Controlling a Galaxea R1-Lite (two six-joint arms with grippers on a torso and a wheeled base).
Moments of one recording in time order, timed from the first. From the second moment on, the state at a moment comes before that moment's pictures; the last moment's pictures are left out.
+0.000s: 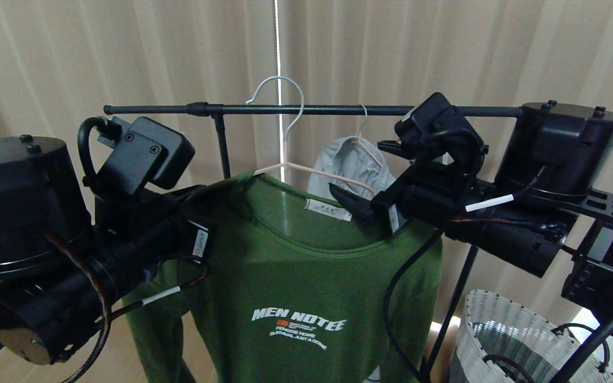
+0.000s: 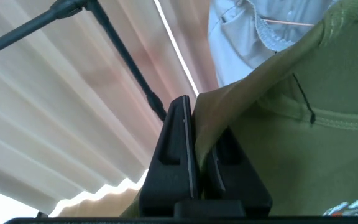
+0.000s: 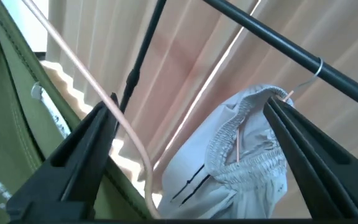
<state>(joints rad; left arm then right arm) -0.69 1.43 -0.70 -0.60 0.46 0.34 0.70 1.69 -0.95 -0.69 -0.07 -0.34</state>
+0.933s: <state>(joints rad) -0.71 1.42 -0.70 -0.60 0.46 0.33 0.70 1.68 -0.93 -0.70 -0.07 -0.33</state>
